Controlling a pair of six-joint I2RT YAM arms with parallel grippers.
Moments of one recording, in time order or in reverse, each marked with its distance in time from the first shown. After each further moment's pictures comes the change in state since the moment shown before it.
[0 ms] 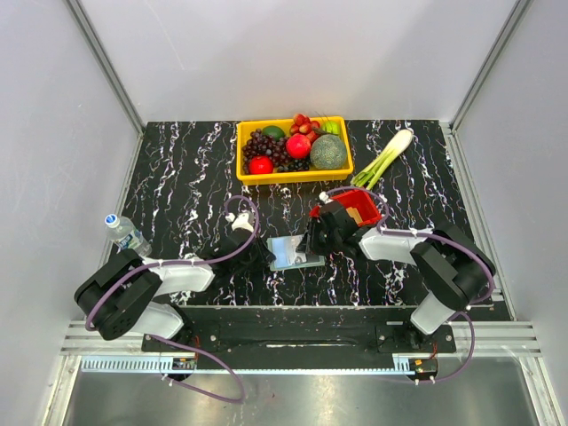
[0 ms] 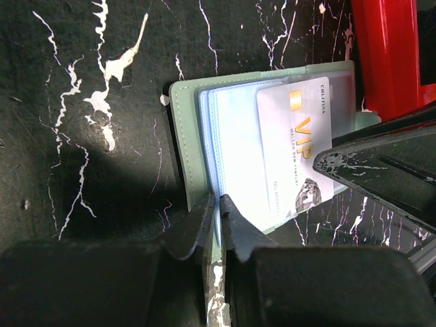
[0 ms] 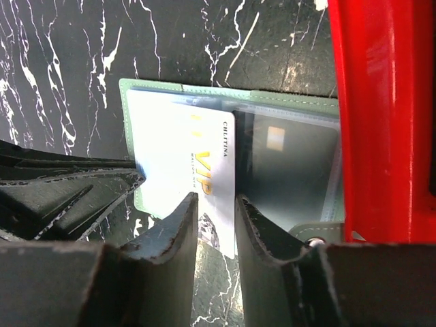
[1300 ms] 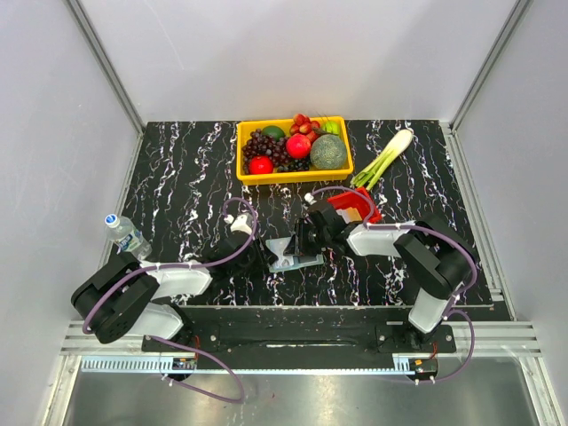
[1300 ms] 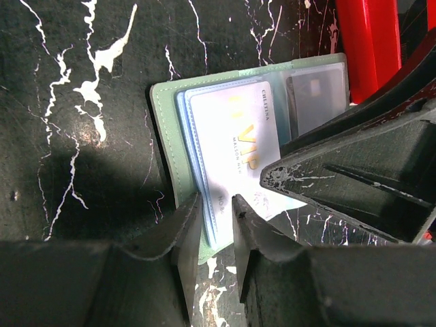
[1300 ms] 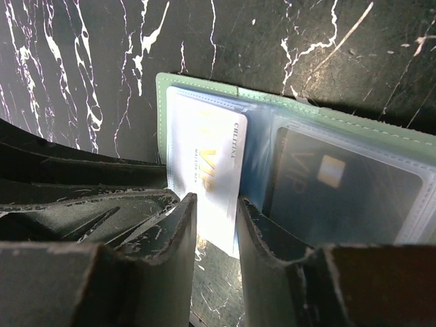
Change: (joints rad) left arm -0.004 -0.026 -0.037 0.048 0.018 -0.014; right arm 0.041 0.114 0.084 0.031 -0.114 0.005
